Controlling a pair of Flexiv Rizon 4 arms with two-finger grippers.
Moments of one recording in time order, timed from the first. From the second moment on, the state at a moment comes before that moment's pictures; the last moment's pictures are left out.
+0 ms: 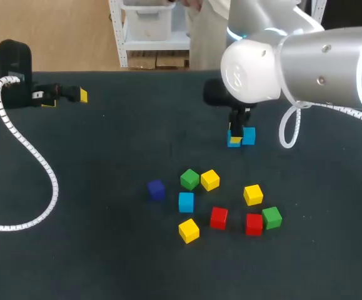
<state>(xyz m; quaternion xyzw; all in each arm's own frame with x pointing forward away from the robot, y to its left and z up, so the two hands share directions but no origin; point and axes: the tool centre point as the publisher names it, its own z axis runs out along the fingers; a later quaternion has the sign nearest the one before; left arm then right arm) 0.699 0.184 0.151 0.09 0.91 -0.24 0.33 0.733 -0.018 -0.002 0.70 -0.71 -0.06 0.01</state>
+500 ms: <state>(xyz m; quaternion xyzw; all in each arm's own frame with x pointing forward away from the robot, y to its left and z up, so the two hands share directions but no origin) 0.699 0.184 0.151 0.09 0.91 -0.24 0.33 0.737 -0.016 -0.003 0.70 -0.72 -0.05 0.01</state>
